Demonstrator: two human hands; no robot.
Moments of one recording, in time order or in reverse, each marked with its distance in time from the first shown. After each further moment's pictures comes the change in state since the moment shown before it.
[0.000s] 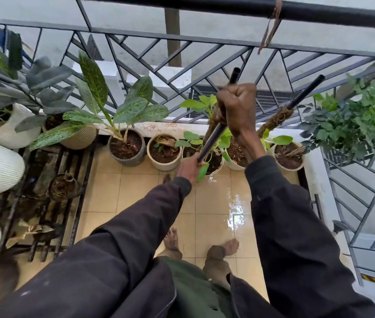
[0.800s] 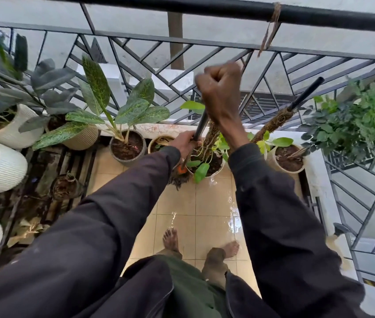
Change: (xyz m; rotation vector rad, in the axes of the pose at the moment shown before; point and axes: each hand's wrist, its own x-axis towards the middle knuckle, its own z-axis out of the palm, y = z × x) left_hand 0.071 0.001 -0.057 -0.117 -0.153 0.117; right_hand 0.011 -0.035 0.037 -0.138 0.055 -0.243
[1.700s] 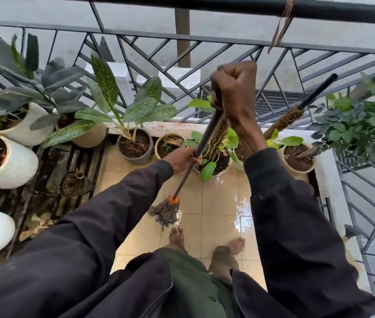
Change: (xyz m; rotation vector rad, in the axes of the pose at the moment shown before) left_hand -0.062 -0.010 -0.013 0.256 -0.184 0.116; right_hand -0.005 -0.003 -0.010 0.202 -0.086 0.130
